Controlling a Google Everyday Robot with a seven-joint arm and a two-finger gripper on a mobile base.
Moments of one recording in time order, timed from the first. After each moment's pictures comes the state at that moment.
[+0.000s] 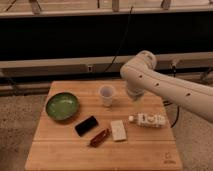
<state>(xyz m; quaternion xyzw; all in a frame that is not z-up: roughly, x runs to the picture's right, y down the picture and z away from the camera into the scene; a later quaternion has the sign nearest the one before) 0.133 0.056 0.713 -0.25 0.00 -0.15 0.96</state>
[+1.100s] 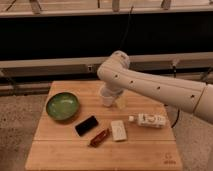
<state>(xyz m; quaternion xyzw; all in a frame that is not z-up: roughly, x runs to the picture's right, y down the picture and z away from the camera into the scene) 0.039 0.045 0.745 -0.23 -0.04 -0.26 0.94</state>
